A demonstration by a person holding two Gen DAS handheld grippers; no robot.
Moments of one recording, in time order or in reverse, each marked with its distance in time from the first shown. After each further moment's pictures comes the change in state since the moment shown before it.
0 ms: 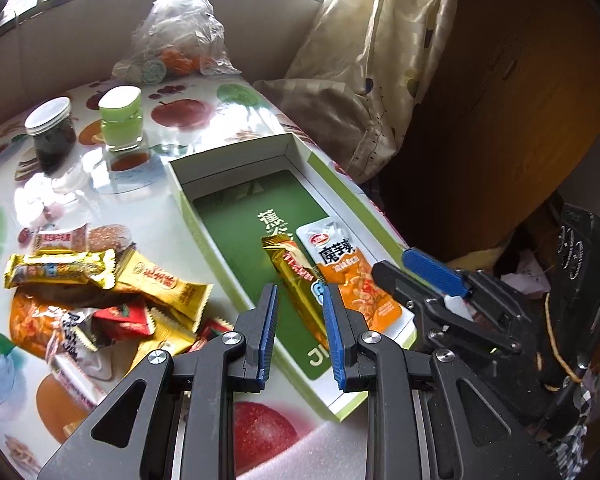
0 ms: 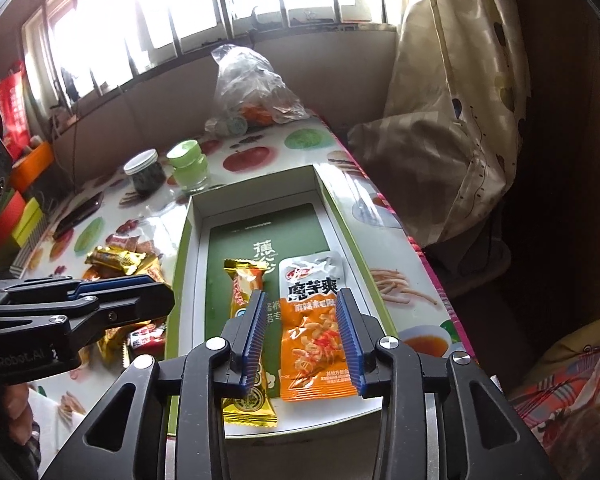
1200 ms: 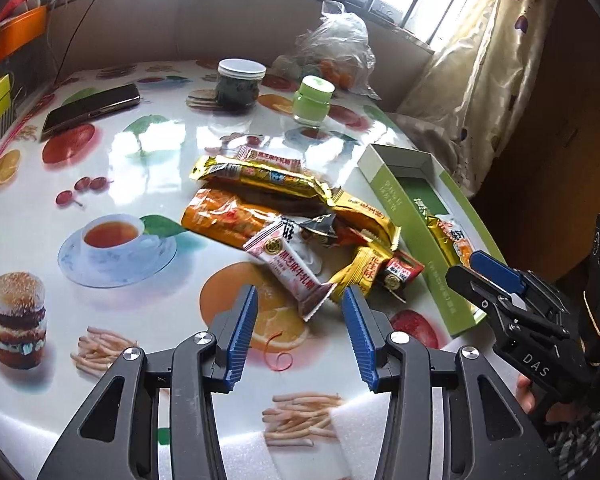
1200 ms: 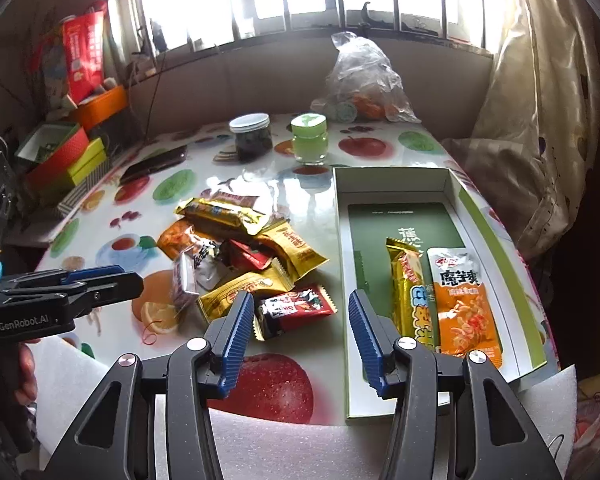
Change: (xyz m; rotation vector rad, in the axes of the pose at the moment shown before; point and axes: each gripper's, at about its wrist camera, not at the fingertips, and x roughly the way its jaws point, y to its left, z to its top) left arm -0.083 0.120 -0.093 -0.242 -0.113 0.175; right arm -0.001 0.111 -0.028 -0.205 0.039 0.150
